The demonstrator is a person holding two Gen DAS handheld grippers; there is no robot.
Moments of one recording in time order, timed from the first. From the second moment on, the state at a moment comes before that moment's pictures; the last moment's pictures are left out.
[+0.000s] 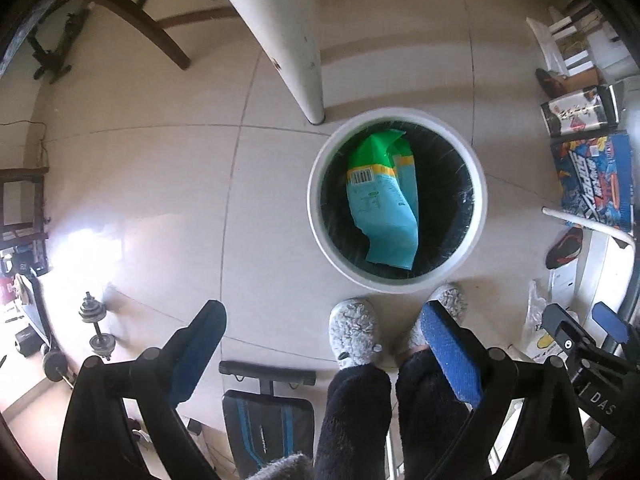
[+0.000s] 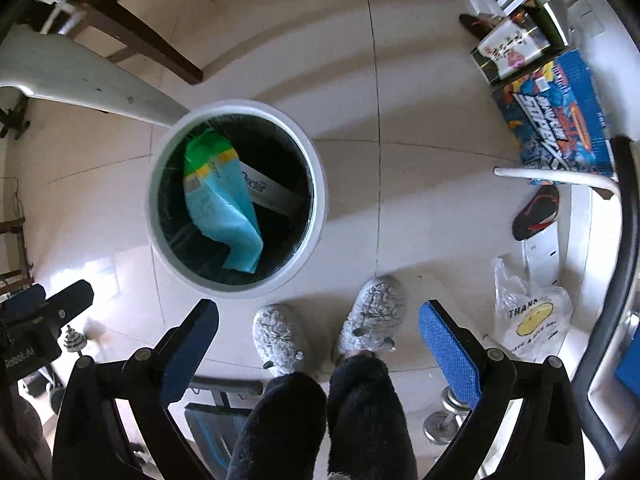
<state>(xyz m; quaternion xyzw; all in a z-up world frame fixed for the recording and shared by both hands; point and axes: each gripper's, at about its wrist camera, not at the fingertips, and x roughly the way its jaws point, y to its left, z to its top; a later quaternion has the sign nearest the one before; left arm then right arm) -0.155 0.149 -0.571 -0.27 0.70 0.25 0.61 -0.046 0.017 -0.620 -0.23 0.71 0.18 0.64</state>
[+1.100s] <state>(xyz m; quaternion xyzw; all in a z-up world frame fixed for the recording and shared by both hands) -0.116 0.113 -0.195 -0.20 0.56 0.22 0.77 -0.055 -0.015 -0.175 -0.06 0.64 0.24 0.73</state>
